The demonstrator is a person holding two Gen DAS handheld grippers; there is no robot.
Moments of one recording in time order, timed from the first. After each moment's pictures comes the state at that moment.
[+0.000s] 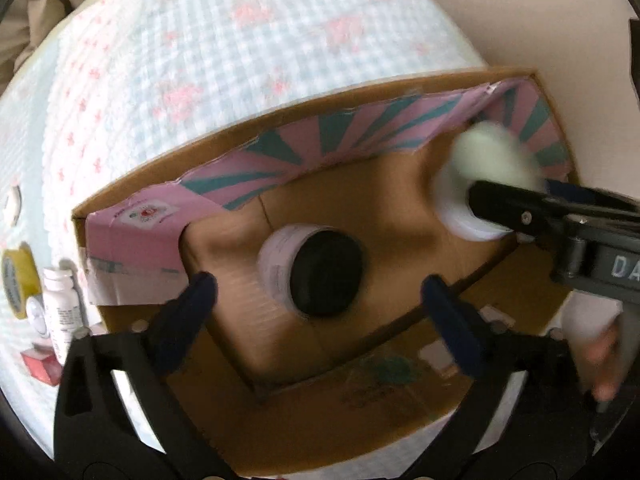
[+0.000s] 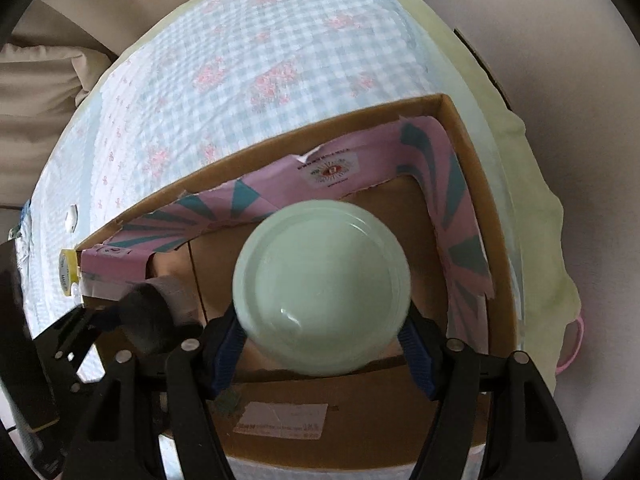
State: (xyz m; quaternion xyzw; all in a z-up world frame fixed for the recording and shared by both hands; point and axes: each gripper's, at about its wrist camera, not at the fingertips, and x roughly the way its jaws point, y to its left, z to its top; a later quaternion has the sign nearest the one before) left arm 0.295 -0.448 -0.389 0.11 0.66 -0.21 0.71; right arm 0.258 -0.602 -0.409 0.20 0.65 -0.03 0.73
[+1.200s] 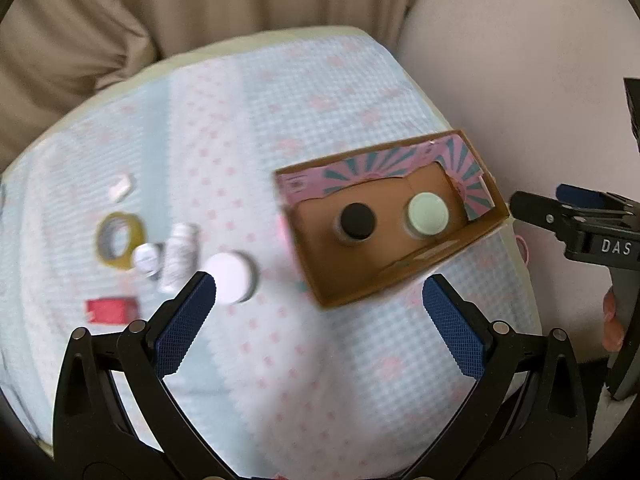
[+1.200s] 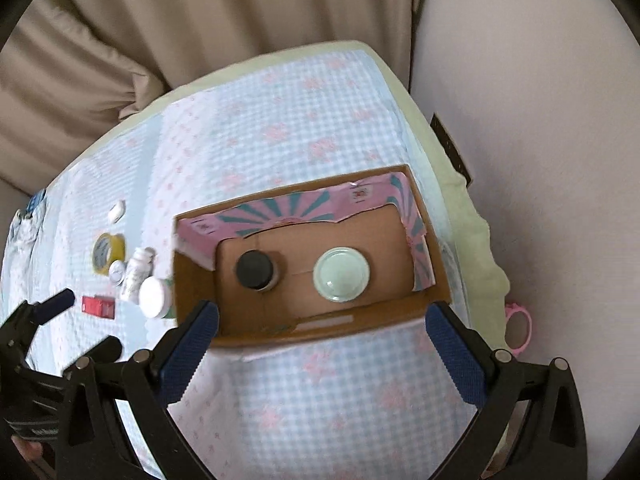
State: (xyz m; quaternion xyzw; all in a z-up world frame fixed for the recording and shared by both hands) left arm 0.191 -0.319 -0.206 0.08 0.55 -0.19 0.81; right arm 0.158 -0.538 -0.254 0.13 0.56 -0.06 0.82
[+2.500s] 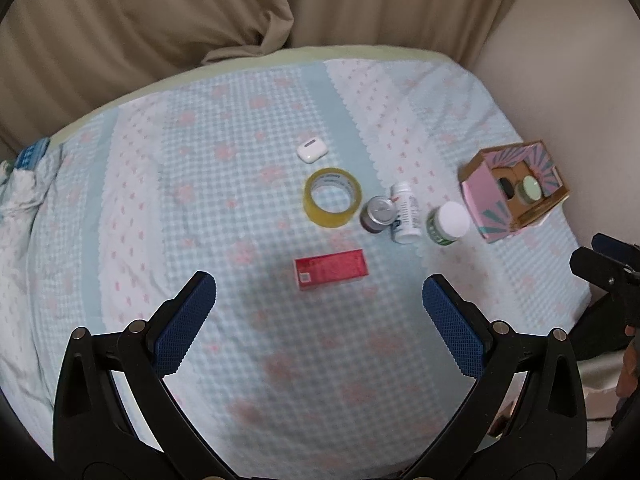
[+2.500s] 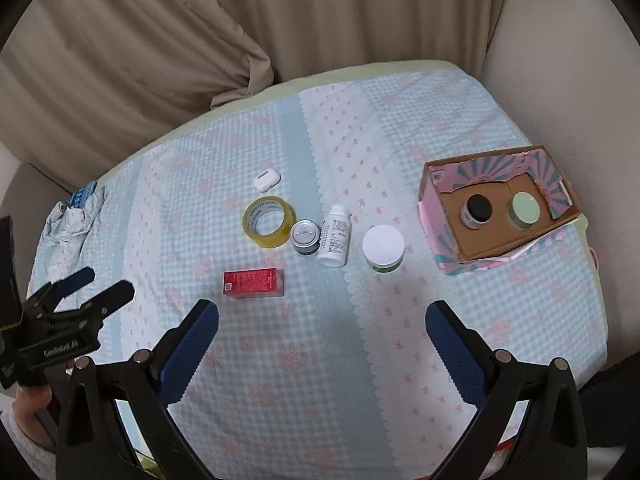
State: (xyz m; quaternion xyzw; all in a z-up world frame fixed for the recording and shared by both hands) left arm 0.229 0.066 -0.186 0.07 0.53 -0.17 0.82; right arm 0.131 -0.172 -0.194 0.16 0.52 -0.06 0.84
